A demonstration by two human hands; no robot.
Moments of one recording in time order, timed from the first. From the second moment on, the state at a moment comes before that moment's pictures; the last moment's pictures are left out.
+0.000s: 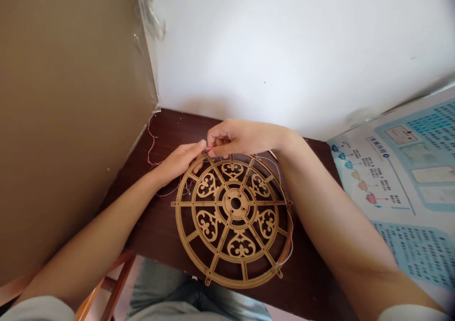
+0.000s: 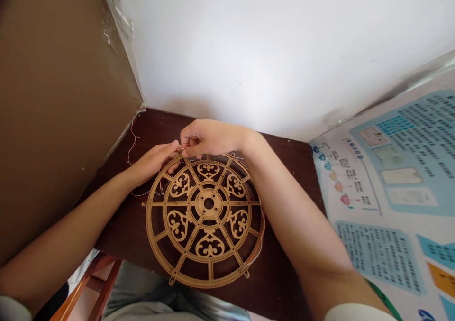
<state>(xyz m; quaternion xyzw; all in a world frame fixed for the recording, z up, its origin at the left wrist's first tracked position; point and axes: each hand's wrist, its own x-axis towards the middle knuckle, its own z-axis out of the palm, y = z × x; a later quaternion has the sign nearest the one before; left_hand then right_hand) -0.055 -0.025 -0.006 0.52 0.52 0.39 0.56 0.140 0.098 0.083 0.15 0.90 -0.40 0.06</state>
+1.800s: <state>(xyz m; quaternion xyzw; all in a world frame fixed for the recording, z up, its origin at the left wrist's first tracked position) -0.058 -0.024 0.000 0.54 0.51 0.36 0.56 0.139 0.096 0.085 0.20 0.90 -0.38 0.07</state>
